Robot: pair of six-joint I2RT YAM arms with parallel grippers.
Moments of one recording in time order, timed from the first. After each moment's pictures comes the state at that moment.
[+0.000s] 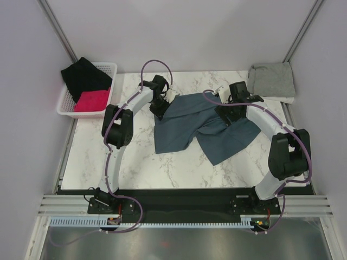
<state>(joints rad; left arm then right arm) -0.39 2.34 1.98 -0.94 0.18 0.41 0.21 1.67 1.27 -0.62 0.00 -0.45</state>
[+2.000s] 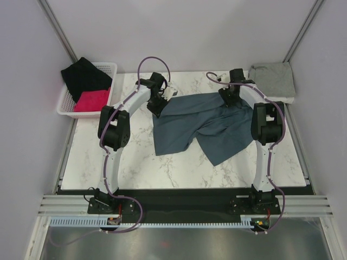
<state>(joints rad) -0.38 2.26 1.95 -0.95 0.13 0.40 0.09 2.28 1.84 -0.59 -0.03 -0.39</state>
